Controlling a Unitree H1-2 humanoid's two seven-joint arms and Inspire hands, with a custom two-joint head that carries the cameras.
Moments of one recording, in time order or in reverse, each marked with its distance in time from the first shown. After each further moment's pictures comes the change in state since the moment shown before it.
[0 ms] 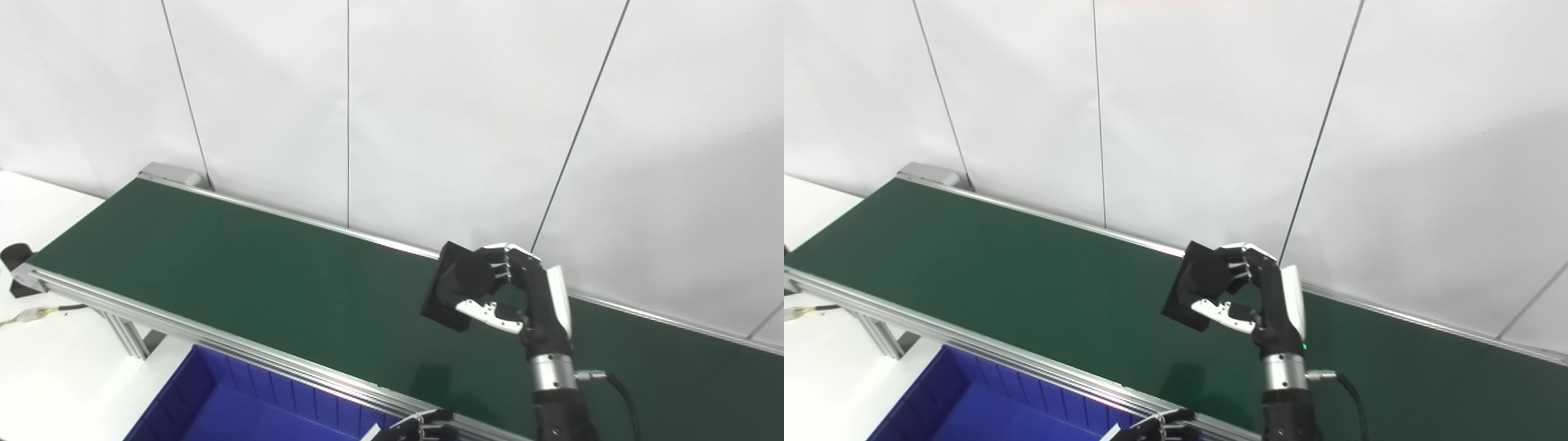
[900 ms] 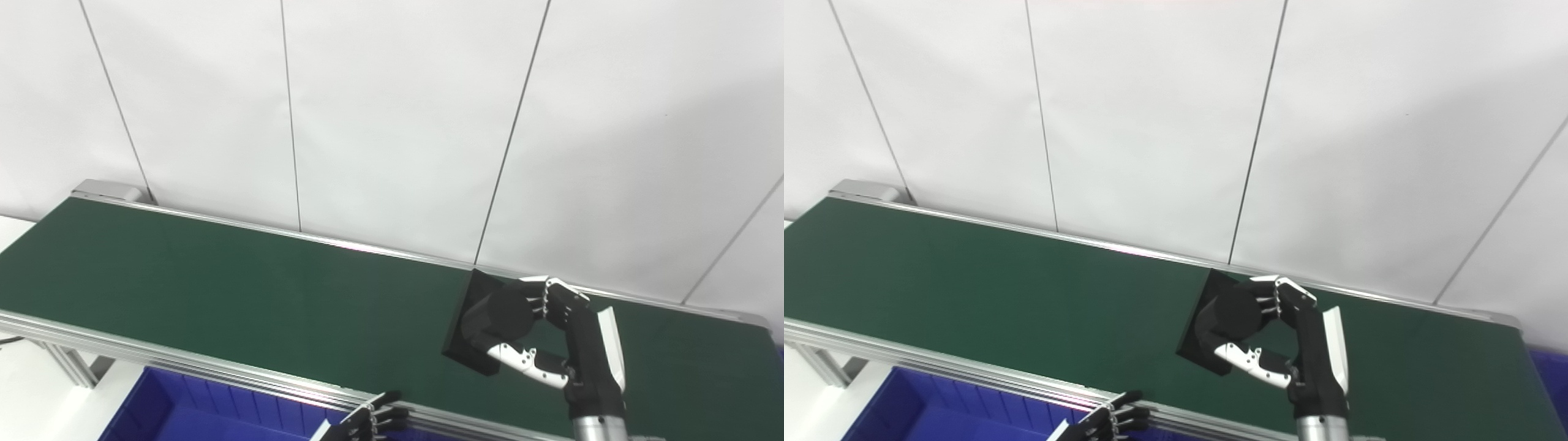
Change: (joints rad) left arm 0.082 0.059 -0.006 -0.215 -0.035 0.084 -0.011; right arm 0.364 -0.056 -0.080 -0.555 -0.015 0.181 0.086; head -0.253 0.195
